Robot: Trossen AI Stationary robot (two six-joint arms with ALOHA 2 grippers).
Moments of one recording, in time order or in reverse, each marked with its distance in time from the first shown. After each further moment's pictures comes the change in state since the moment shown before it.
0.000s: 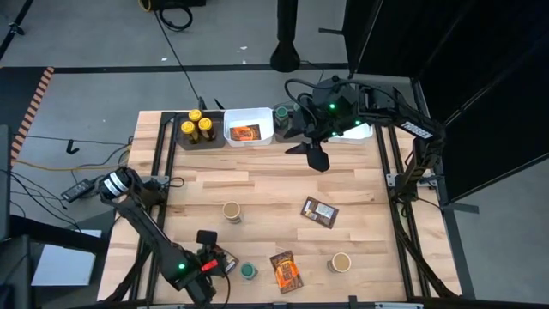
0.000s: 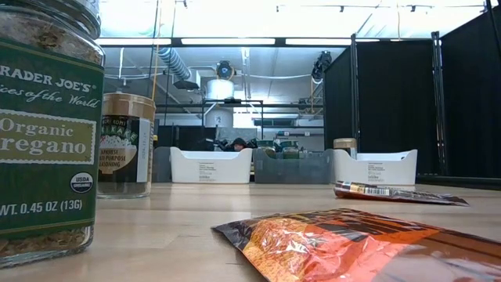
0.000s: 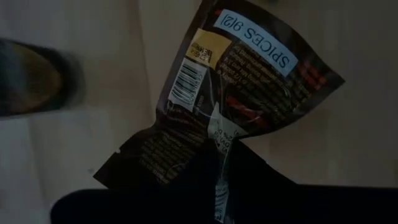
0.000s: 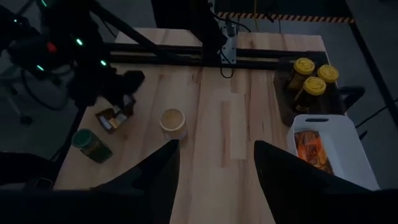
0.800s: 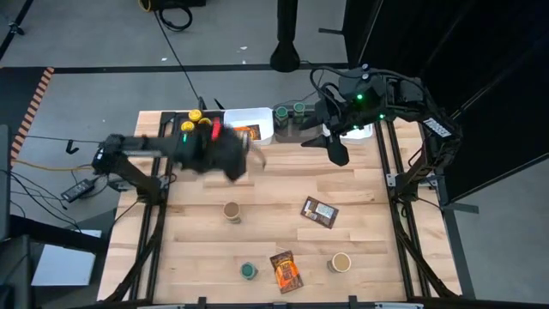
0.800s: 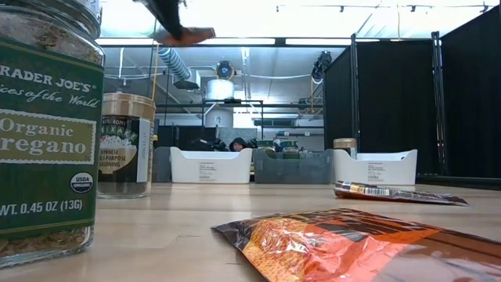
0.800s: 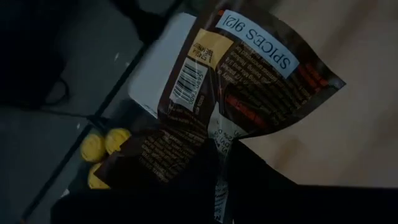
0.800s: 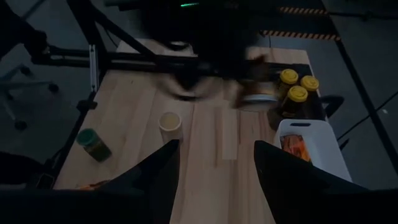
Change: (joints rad) left arm 0.783 -0.266 0.410 -0.482 -0.367 0.135; right arm -0.018 -0.100 0.000 -0.044 0.000 -0.031
